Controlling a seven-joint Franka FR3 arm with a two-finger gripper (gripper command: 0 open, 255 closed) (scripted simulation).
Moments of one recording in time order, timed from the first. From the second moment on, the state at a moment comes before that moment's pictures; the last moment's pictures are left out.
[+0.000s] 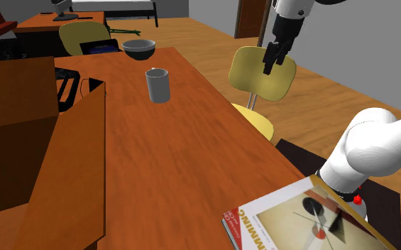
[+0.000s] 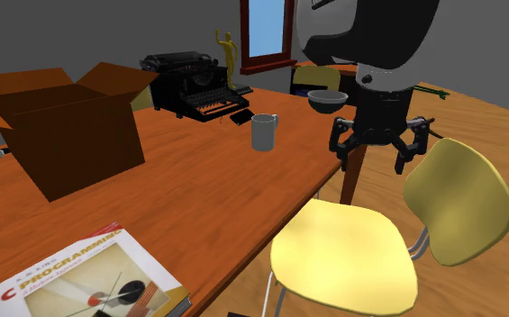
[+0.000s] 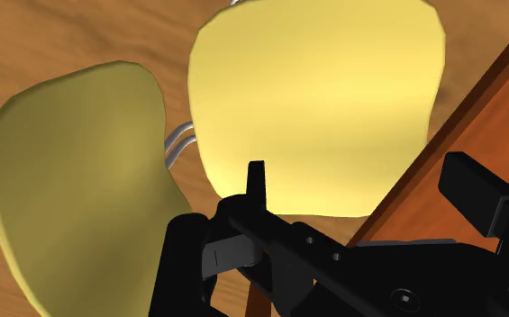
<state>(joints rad) 0.02 -0.77 -0.02 -2.36 -0.11 1.66 0.04</state>
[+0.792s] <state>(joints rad) 0.06 -0.46 0.07 -2.17 -0.04 1.81 0.18</state>
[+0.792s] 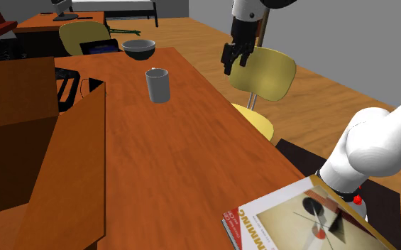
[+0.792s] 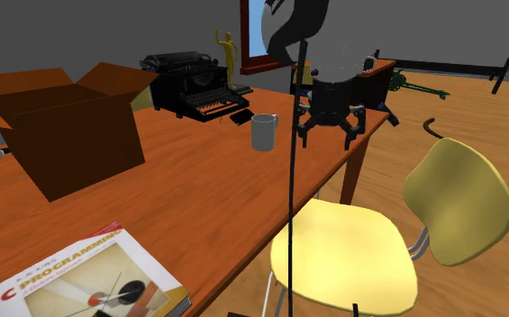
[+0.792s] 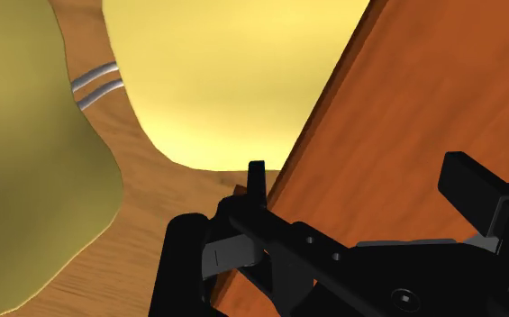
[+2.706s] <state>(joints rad) 0.14 0.23 0.20 -1.54 -0.09 1.93 0.41</state>
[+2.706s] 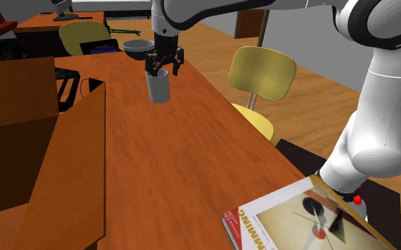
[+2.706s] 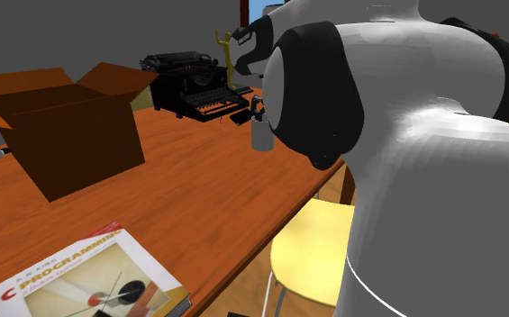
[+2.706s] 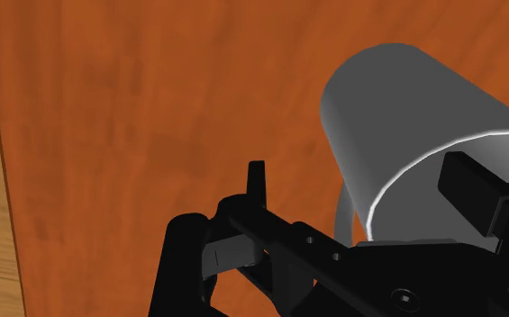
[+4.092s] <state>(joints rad) 0.14 0.24 0.20 -1.45 -0.09 1.85 0.41</state>
